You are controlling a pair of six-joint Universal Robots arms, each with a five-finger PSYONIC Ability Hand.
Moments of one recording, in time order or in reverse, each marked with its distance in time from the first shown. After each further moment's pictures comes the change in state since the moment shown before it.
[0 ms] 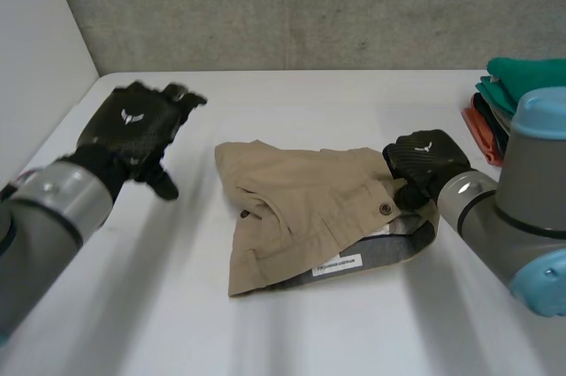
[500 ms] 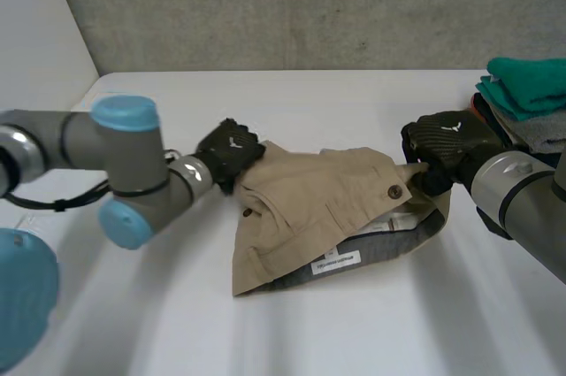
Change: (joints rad) left arm -0.085 -0.881 0.767 -0.086 0.139 0.446; right arm -0.052 -0.159 0.001 0.146 -0.054 0.099; left_hand 0.621 0.548 0.277 0.533 0.510; right_hand 0.000 0.000 0.000 0.001 0.000
